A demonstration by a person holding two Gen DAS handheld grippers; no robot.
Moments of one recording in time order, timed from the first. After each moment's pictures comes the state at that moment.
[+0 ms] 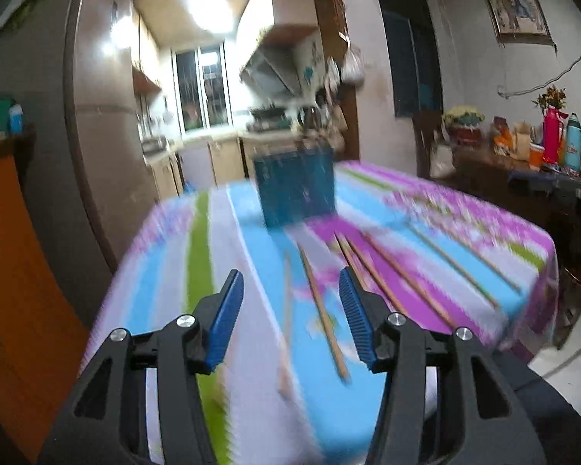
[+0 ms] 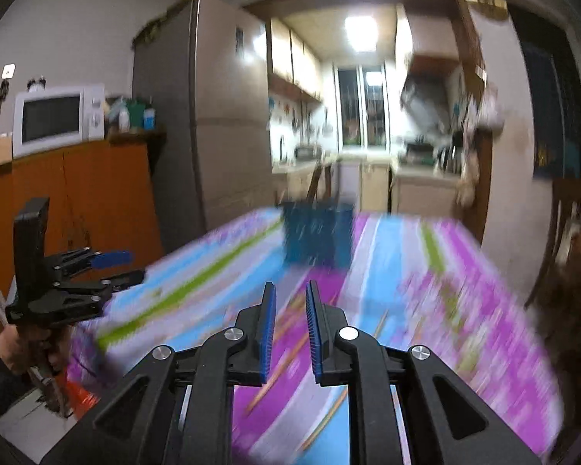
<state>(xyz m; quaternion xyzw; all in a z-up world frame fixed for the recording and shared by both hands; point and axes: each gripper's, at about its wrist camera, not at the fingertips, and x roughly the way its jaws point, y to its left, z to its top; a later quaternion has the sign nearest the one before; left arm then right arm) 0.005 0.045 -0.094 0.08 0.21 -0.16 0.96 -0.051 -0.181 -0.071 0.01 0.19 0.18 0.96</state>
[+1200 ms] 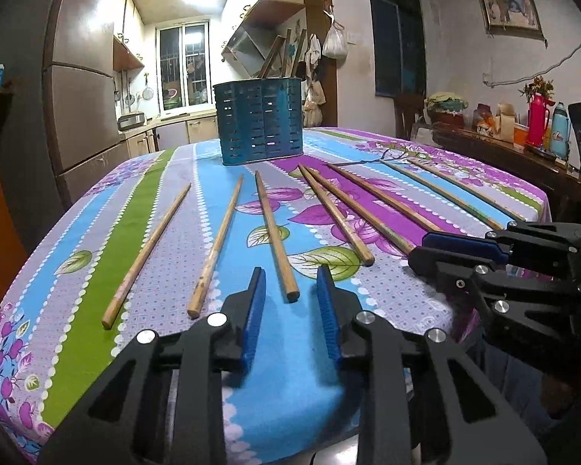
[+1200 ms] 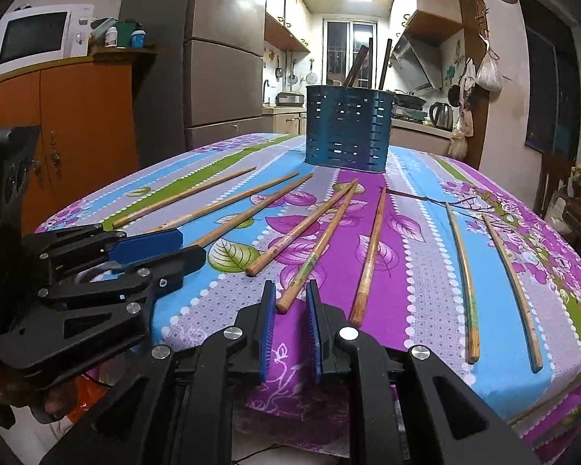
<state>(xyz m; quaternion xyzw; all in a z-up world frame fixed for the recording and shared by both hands) 0.000 0.030 -0.179 0.07 0.23 -0.20 0.95 -0.037 -0.090 -0.165 -0.03 0.25 0.11 0.96</state>
